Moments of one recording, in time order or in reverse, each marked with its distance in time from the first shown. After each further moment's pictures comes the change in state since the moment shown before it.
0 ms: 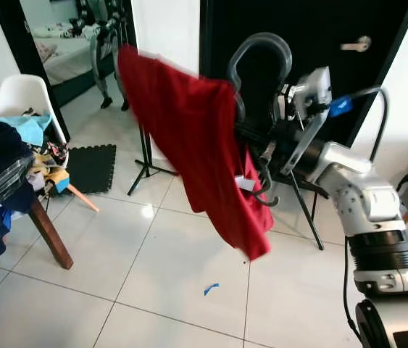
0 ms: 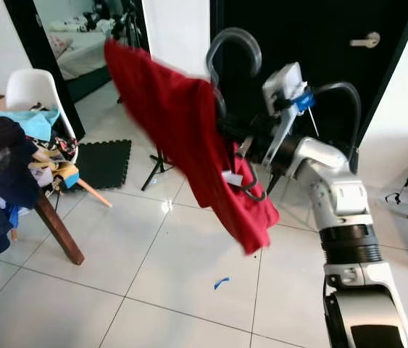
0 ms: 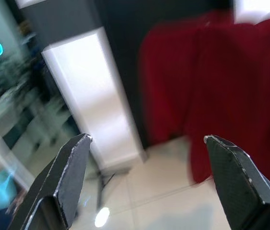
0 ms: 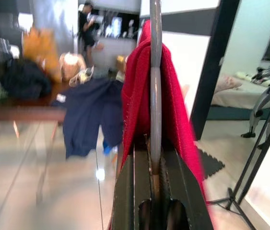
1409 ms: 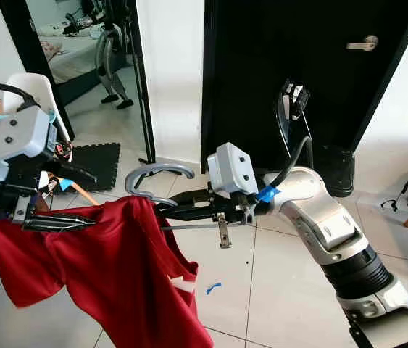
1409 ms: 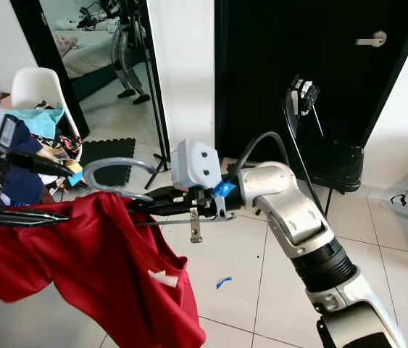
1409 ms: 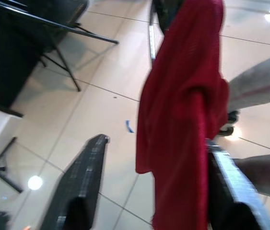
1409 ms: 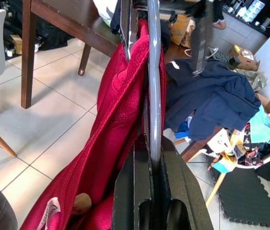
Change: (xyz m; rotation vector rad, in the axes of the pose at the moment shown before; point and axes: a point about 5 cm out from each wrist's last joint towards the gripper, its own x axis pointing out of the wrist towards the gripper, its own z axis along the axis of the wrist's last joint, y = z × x) left arm 0.054 -0.031 -0.010 0.188 0.418 -0.924; right arm 0.042 0.083 -0.008 -0.250 0.103 0.546
